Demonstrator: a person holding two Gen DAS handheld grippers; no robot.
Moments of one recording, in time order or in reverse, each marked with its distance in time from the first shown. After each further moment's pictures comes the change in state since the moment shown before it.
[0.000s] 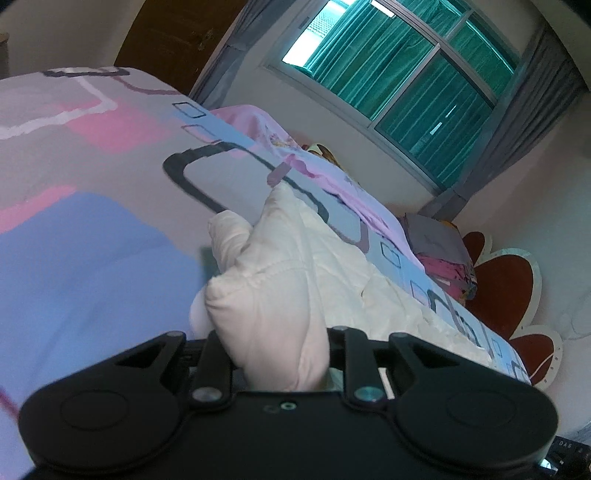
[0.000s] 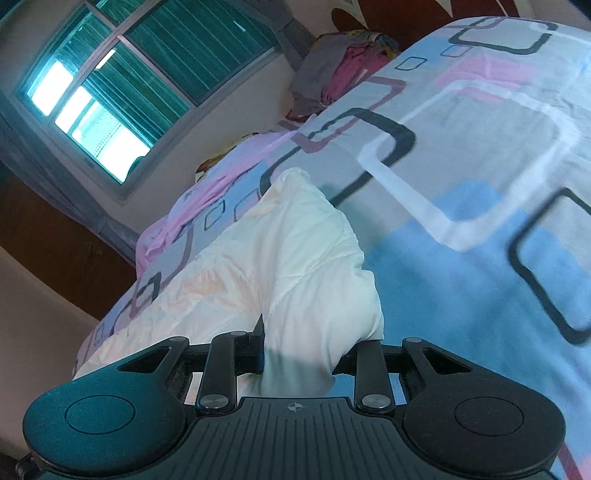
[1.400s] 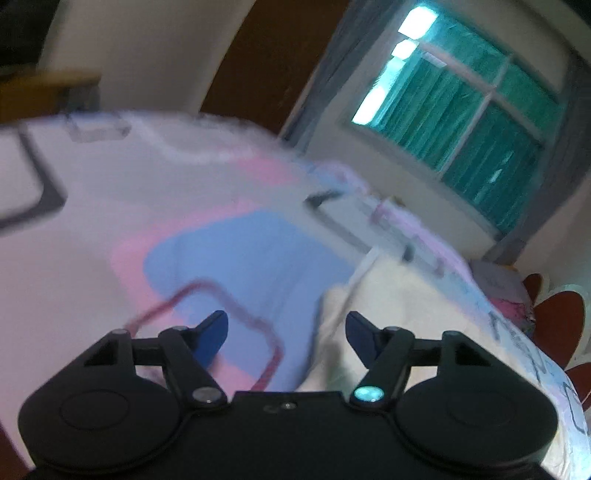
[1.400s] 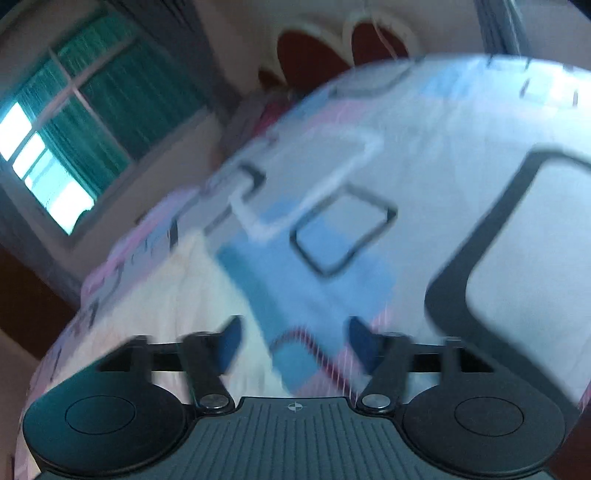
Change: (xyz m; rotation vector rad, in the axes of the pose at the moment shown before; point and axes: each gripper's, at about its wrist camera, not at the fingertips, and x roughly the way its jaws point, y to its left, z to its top) left arm -0.133 0.062 -0.055 -0.008 -0.215 0.219; right arm -0.141 -0.092 -0.067 0.038 -0.251 -0.177
